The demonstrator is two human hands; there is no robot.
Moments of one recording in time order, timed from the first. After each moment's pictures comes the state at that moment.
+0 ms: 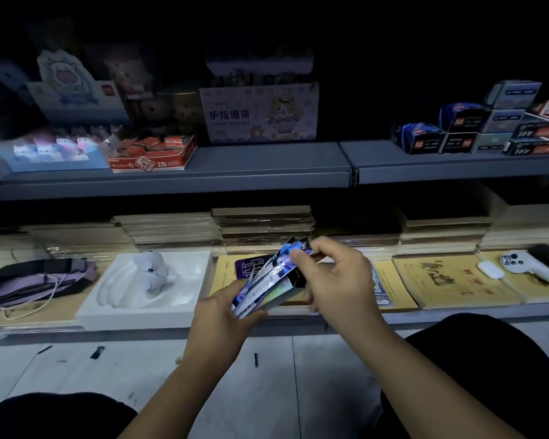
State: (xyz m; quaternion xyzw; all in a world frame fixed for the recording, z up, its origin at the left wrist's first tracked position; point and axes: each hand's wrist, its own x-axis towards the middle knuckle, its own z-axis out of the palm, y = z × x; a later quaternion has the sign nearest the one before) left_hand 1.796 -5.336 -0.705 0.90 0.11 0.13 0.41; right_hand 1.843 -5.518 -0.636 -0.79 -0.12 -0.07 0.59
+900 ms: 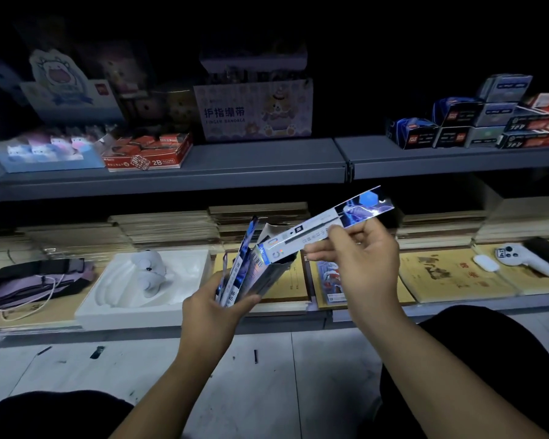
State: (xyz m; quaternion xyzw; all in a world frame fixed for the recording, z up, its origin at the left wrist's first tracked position) left_hand 1.795 -5.331 -0.705 0.83 0.17 0.16 0.51; right_hand 1.842 -5.528 -0.609 -0.62 -0.01 -0.09 0.78
